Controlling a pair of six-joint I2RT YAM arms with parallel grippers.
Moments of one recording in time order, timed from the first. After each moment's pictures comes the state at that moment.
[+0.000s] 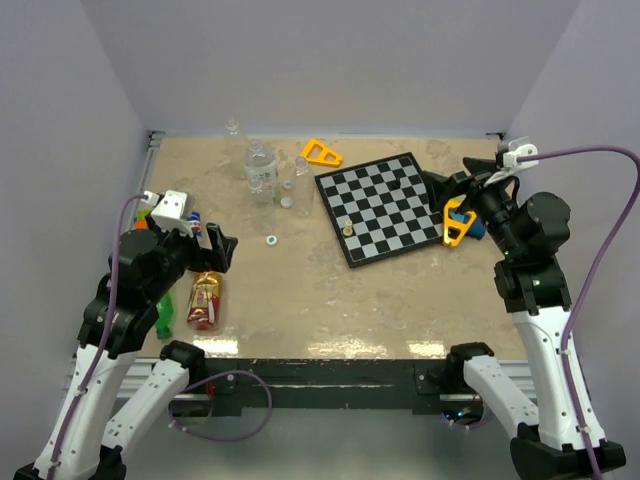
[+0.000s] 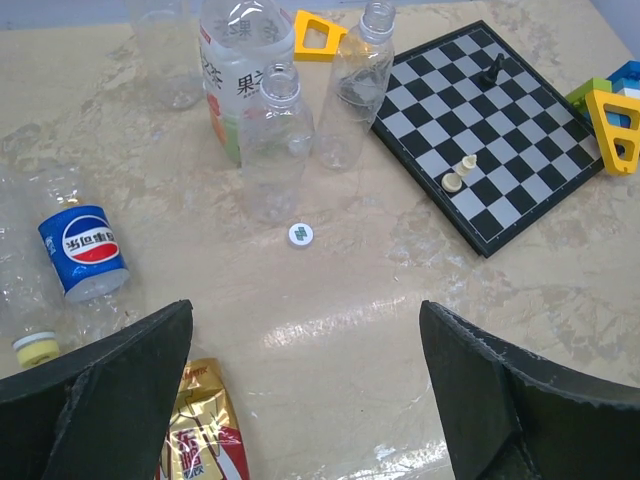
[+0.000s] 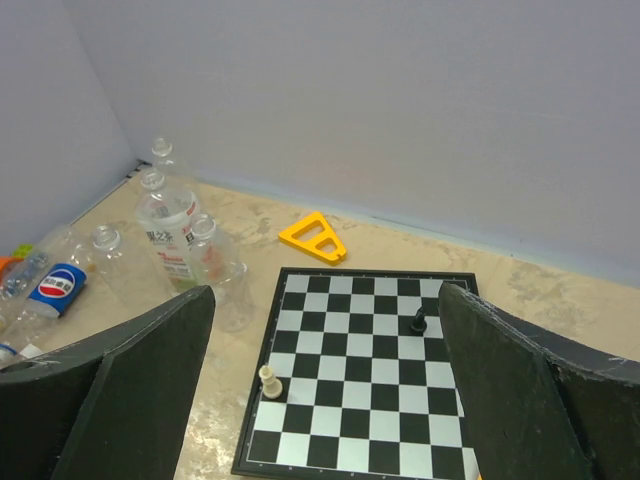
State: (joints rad) left arm -0.31 0.59 0.97 -0.68 0.03 -0.17; right arm 0.12 0.79 1.07 -0.16 -0.28 0.12
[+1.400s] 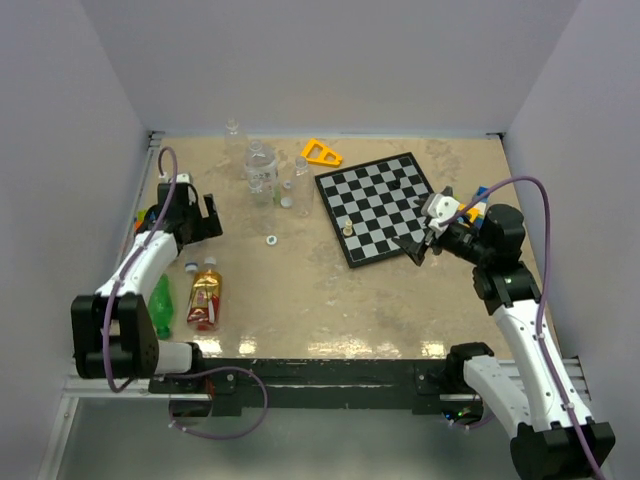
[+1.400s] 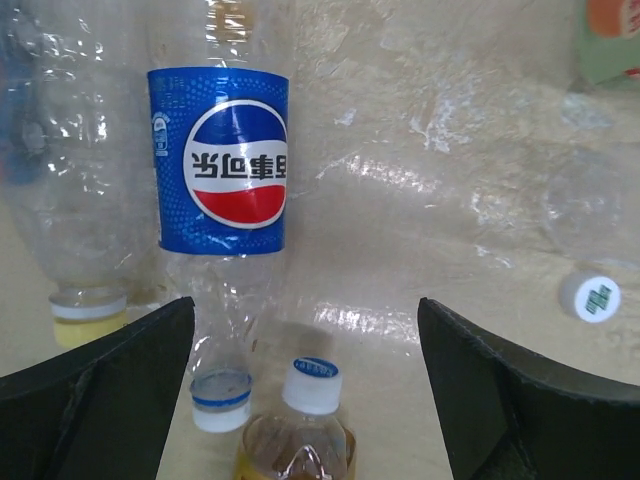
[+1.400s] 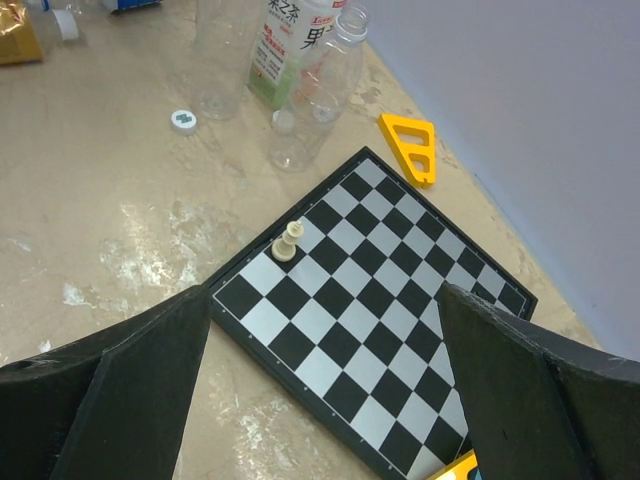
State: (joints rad) left arm 0.03 1.32 0.87 -0.36 -0.09 -0.23; right arm 0.12 0.79 0.78 -0.21 -0.76 -0.52
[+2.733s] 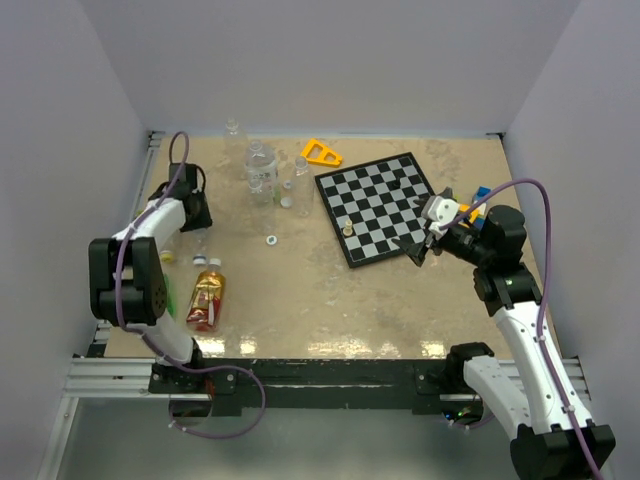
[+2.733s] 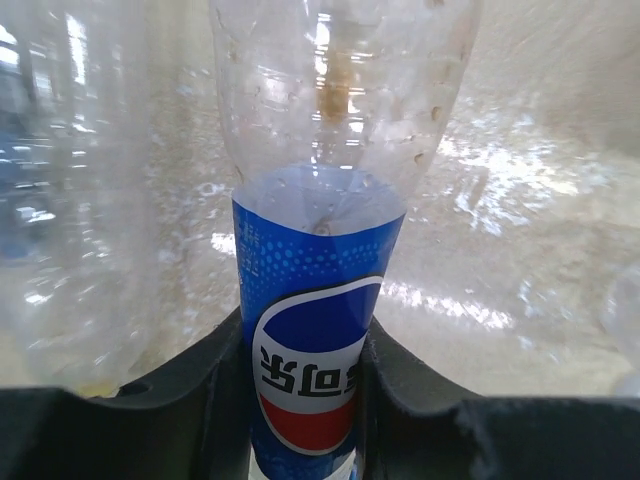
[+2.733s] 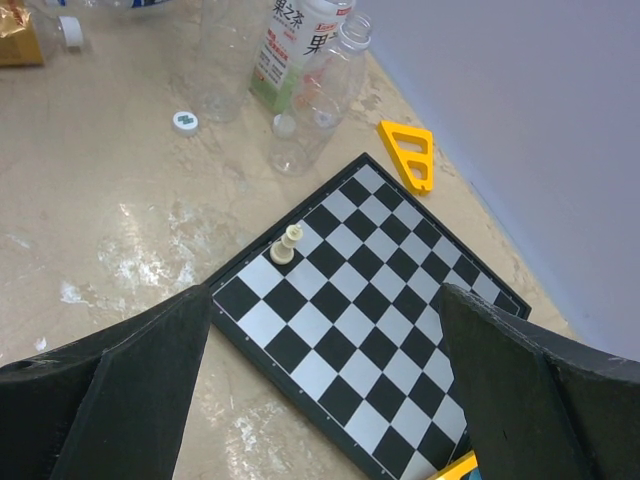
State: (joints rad) left arm 0.04 1.72 1.11 -0.41 -0.16 -0.21; right arm 0.12 0.78 0.78 -0.21 -0.77 -0.54
